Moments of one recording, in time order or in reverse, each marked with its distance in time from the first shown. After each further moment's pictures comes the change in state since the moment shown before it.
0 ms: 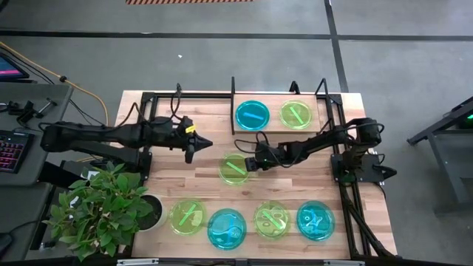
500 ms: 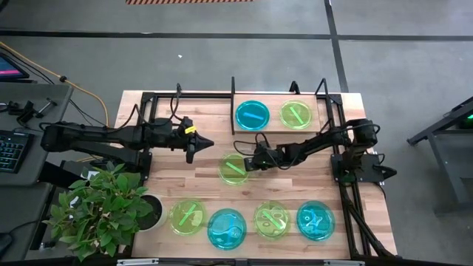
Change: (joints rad) left arm 0.001 0.007 -0.049 0.106 -0.004 -0.023; right arm 0.009 0.065 0.001 -0.001 0.084 0.008
